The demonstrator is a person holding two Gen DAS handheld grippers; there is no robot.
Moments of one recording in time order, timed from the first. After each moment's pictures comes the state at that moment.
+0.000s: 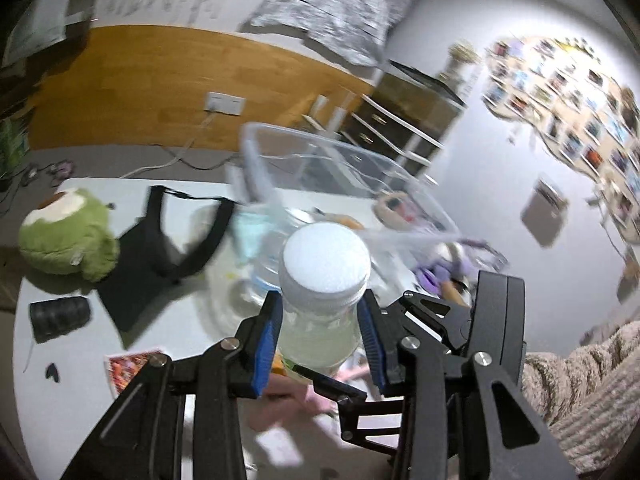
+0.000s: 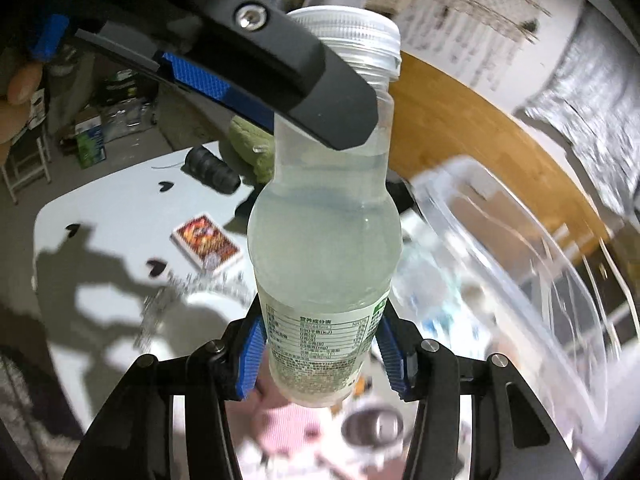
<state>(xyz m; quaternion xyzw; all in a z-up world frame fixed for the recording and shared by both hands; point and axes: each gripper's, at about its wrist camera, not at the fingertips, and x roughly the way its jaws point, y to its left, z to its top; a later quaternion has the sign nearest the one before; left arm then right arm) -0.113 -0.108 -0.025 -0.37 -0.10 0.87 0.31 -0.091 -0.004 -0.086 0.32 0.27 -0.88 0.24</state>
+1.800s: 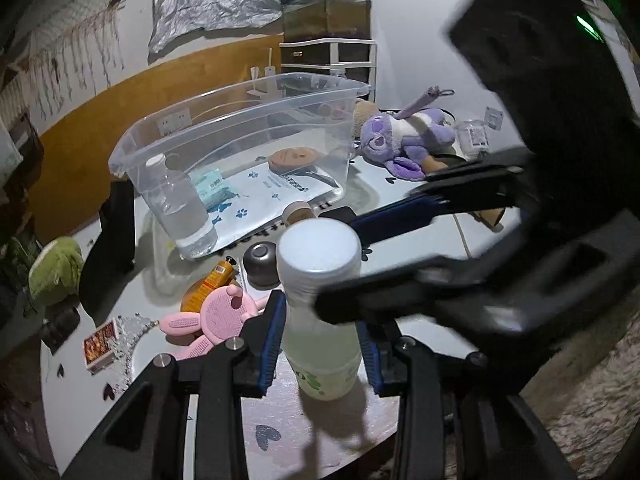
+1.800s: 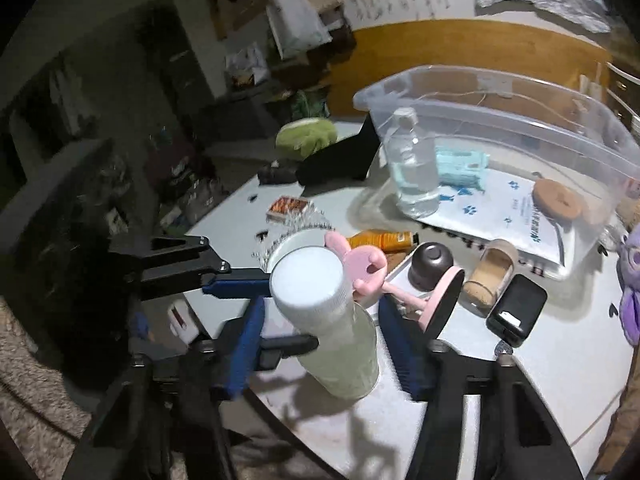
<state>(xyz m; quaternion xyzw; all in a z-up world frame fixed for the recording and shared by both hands) 0.036 0.069 -0.097 -0.34 0.15 0.89 0.28 -0.007 0.160 -0.079 0.40 0.00 -0.84 0.36</state>
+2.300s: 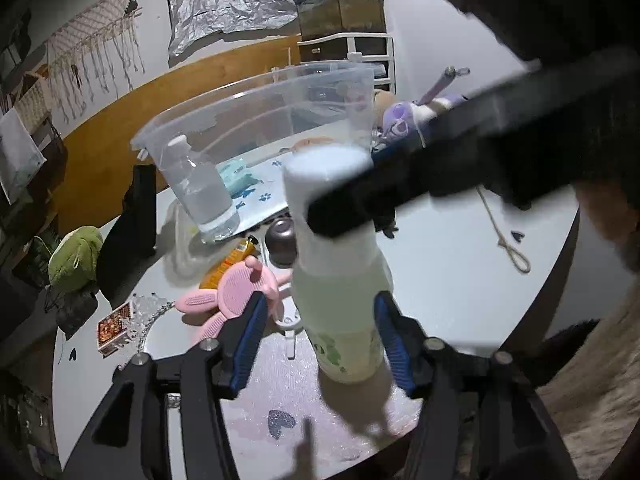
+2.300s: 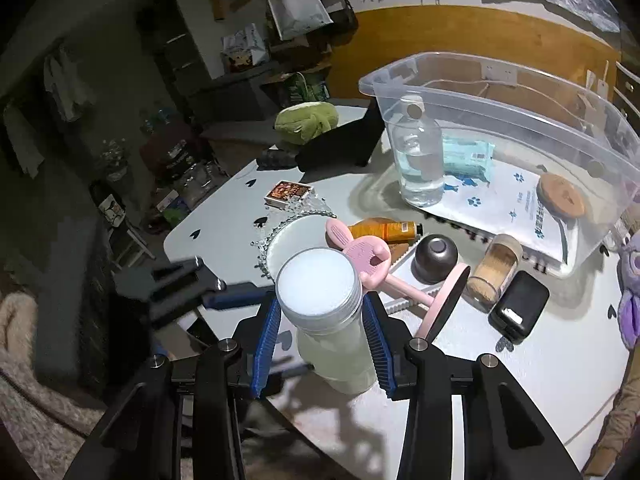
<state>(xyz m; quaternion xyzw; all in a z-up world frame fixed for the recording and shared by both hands) 0.049 0.060 -0.140 -0.32 0.17 0.90 0.23 -0.012 0.157 -0.078 0.42 0.01 -0.83 0.35</state>
